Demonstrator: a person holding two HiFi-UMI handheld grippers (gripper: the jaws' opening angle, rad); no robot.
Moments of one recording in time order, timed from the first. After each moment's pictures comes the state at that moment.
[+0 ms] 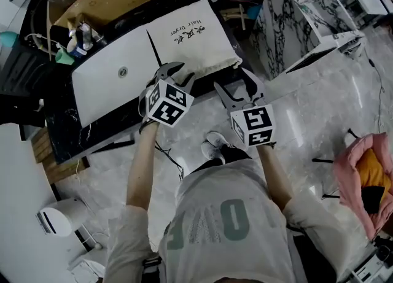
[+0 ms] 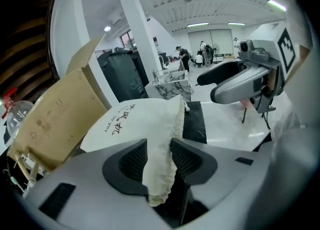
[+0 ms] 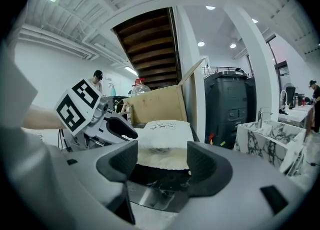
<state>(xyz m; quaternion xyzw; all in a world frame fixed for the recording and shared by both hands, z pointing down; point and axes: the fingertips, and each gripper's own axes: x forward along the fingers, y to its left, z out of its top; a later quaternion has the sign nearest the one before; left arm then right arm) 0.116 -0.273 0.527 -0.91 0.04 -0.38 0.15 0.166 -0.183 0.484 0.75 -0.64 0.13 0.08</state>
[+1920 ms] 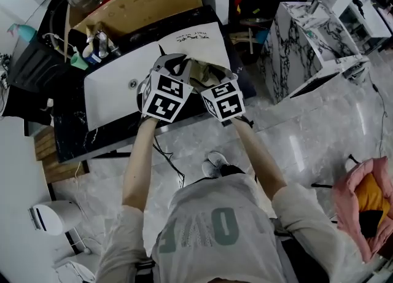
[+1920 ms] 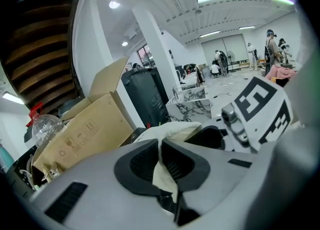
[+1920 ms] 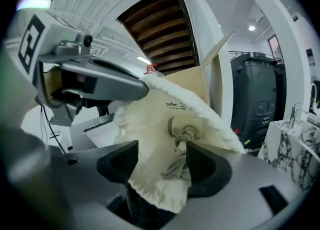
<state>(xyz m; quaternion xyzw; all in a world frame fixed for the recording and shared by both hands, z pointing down) 0.139 -0.314 0.417 -0.93 0.13 -0.30 0.16 0.145 -0.300 0.501 0.67 -0.71 0.18 0.12</state>
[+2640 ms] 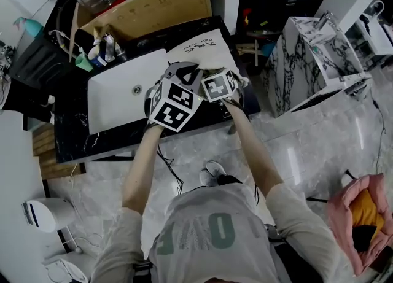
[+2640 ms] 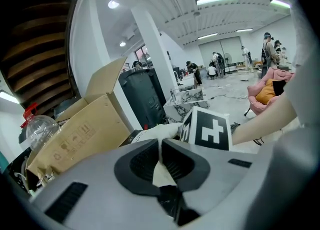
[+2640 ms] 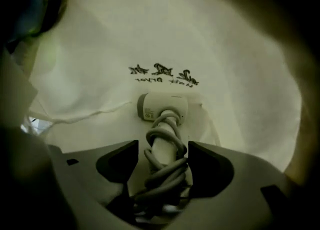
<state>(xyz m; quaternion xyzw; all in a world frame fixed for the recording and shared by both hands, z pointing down) 0.150 -0.319 0.415 -0.94 0.11 -0.30 0.16 0.202 -0.367 0.558 0.69 -0.63 0.23 0.27</state>
